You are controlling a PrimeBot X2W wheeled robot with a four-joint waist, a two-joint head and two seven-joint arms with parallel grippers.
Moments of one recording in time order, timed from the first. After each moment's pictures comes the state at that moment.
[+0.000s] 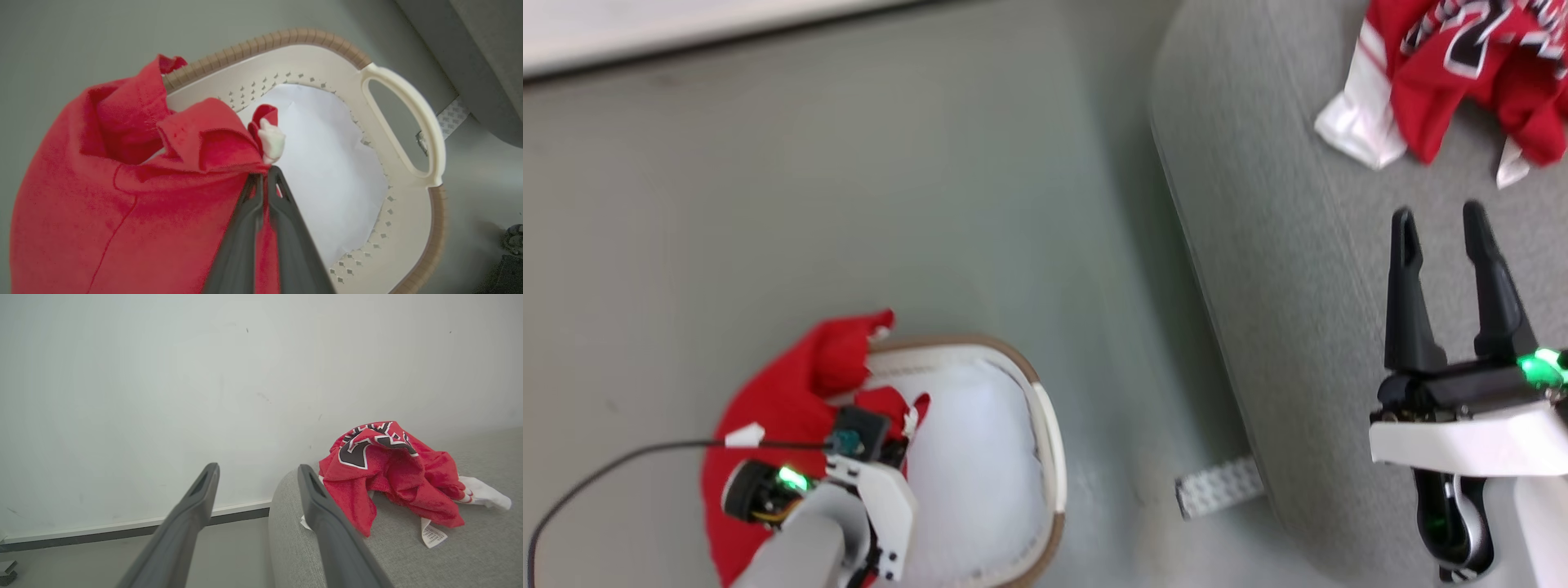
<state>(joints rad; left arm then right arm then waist) -0.72 0.13 -0.62 1.25 -0.27 -0.08 -0.21 -0.36 -0.06 0.07 0.01 0.38 0.13 -0.26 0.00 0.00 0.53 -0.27</state>
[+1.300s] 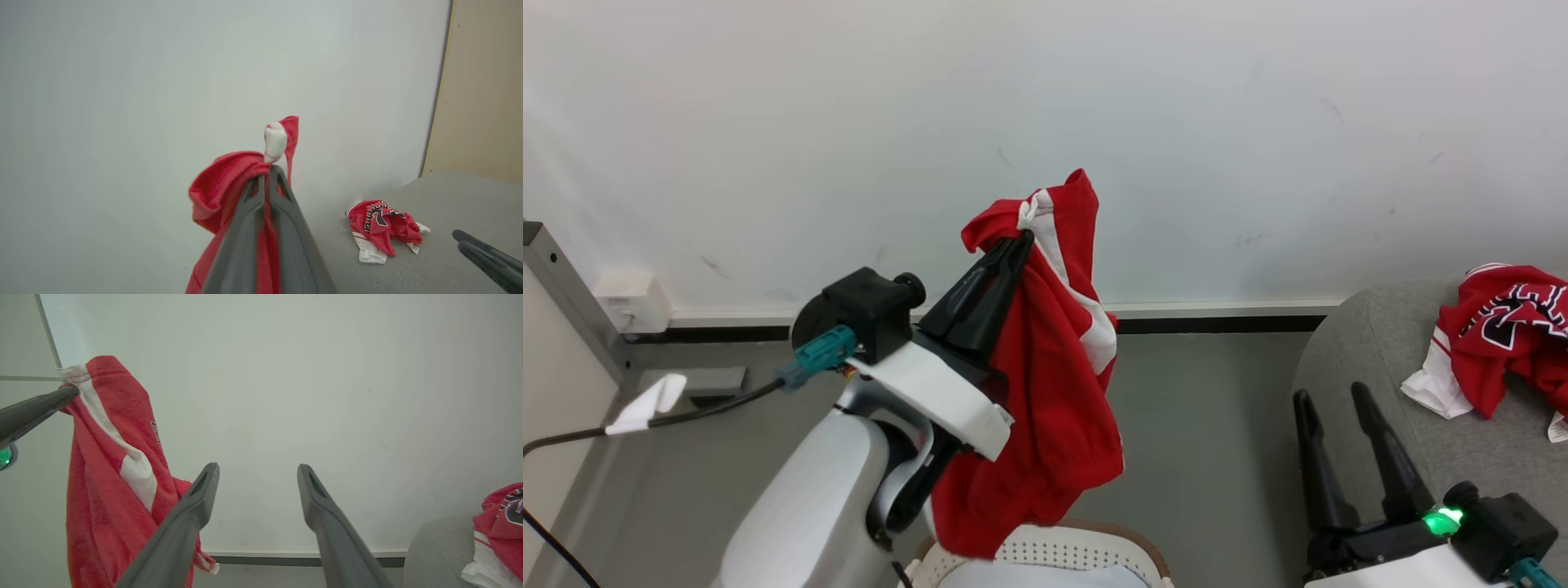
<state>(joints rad) -0.56 0.18 -0.46 0.15 -0.41 -0.07 -0.08 -0.09 -0.07 0.20 0.07 0.45 0.13 -0.26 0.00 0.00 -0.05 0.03</state>
